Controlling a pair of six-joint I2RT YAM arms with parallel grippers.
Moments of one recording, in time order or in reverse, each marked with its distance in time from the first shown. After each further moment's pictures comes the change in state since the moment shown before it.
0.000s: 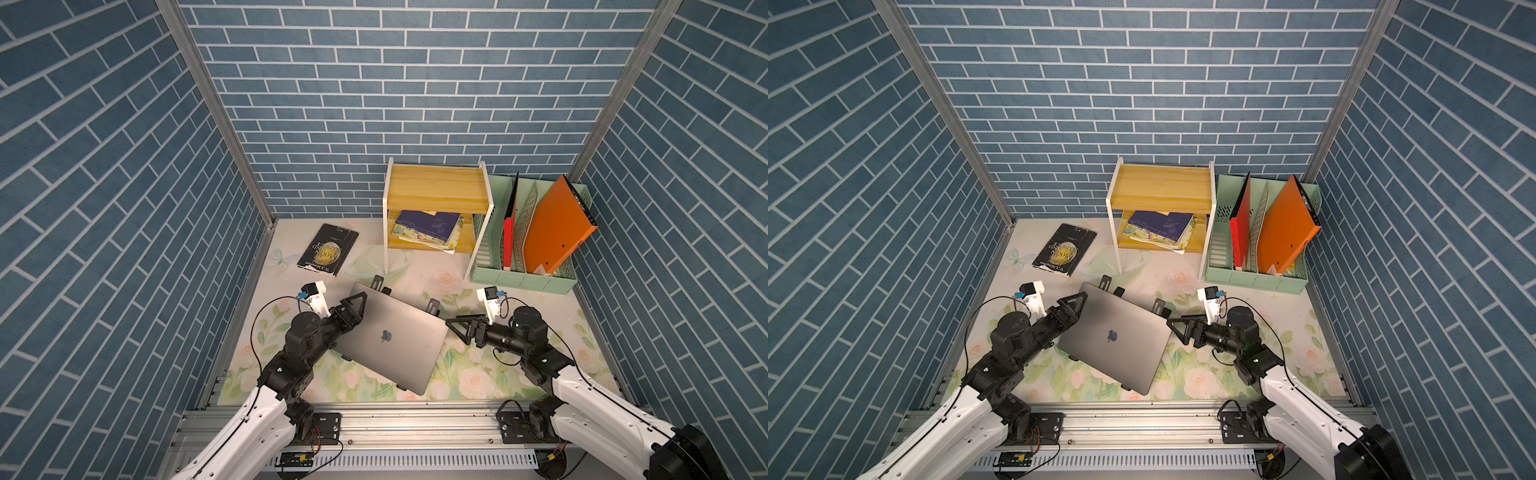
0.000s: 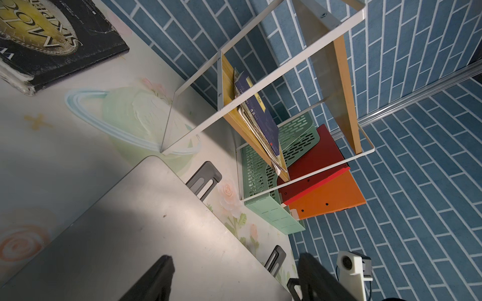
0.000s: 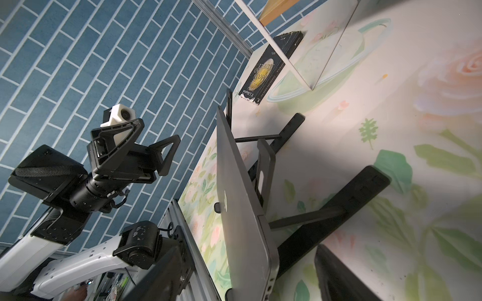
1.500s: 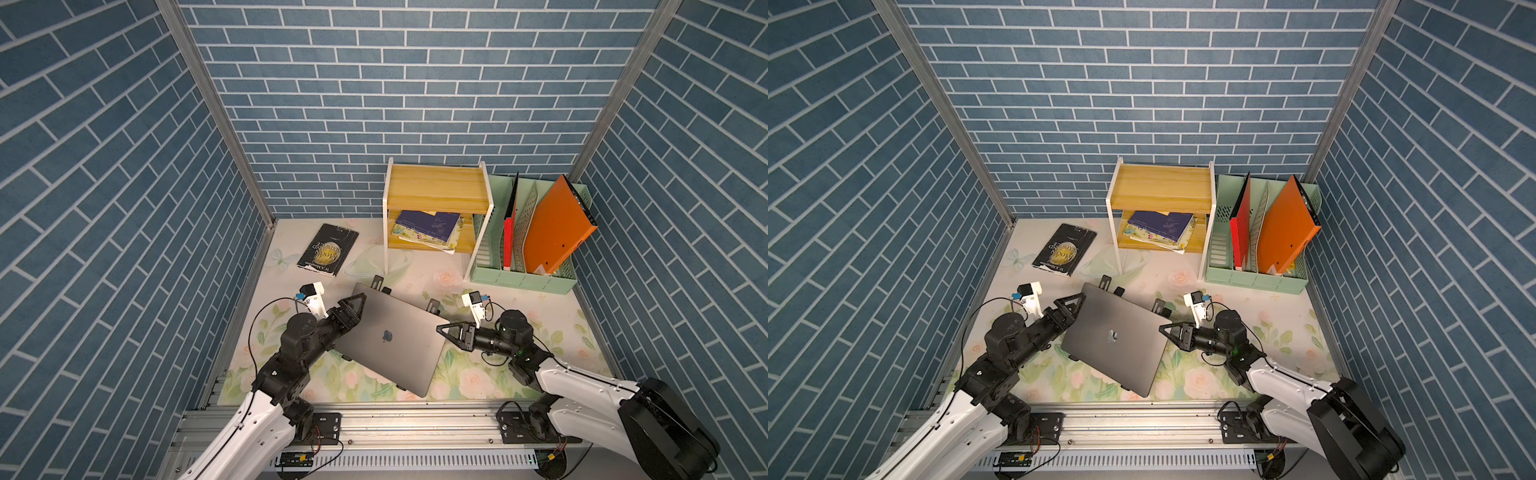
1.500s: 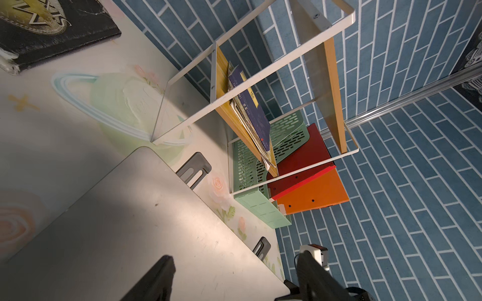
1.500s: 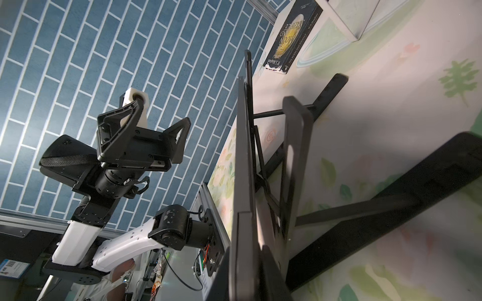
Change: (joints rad) left arm 0.002 -0.066 0.027 -0.098 0.035 -0.073; right arm 0.094 0.238 -0.025 0.330 -0.072 0.183
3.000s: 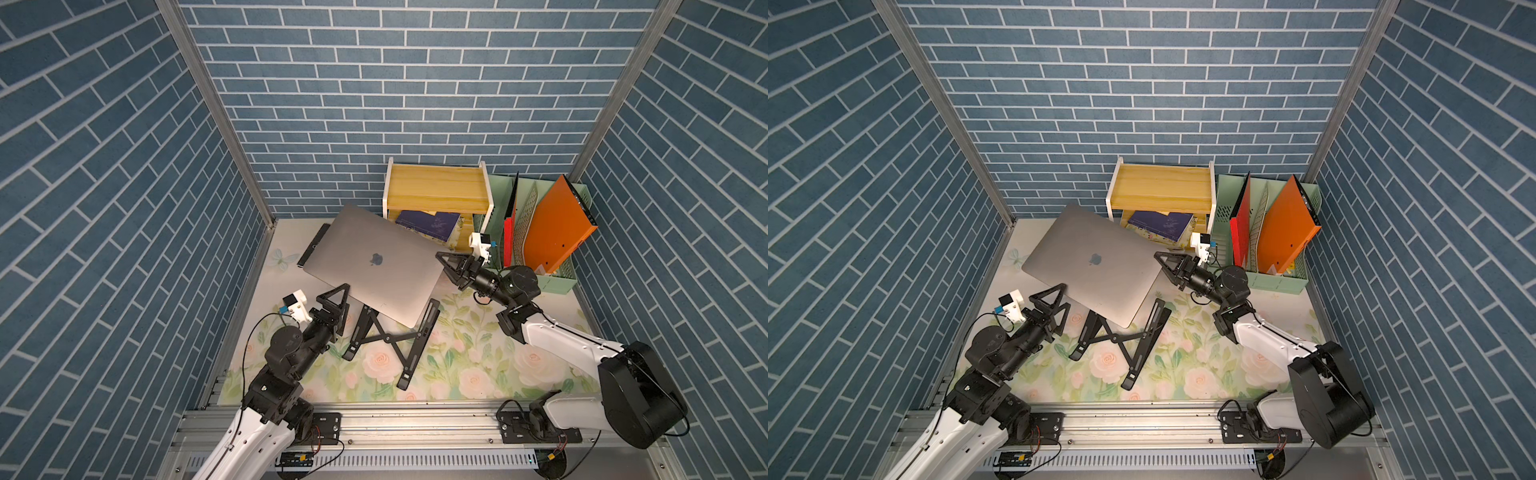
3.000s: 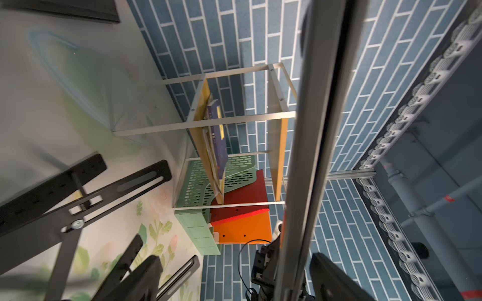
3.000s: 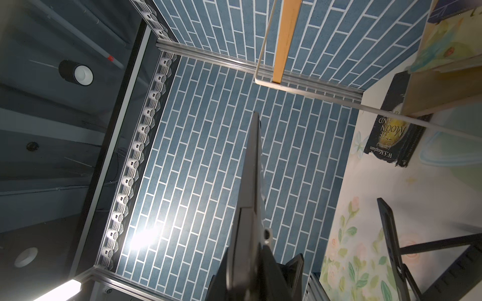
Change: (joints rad) left arm 0.000 -0.139 -0.045 0.125 -0.068 -0.425; right arm -0.093 0.268 0.433 0.370 0.027 0.642
